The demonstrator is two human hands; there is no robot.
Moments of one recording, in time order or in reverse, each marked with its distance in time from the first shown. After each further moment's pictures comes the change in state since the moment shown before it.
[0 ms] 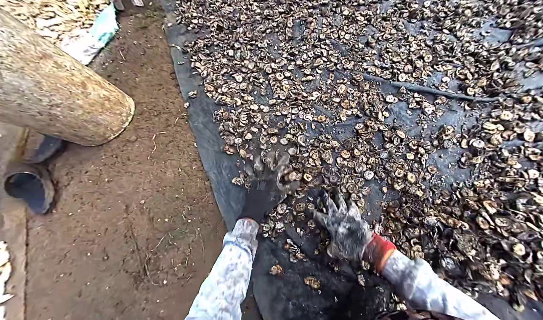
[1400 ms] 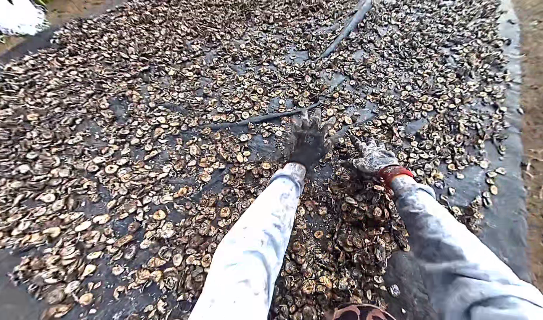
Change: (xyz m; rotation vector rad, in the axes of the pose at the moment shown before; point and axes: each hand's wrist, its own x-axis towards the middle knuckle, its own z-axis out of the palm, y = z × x) left_hand 0.131 0.466 0.061 0.017 -0.146 0.853; right_hand -0.169 0.329 -0.098 0.235 0.493 0.978
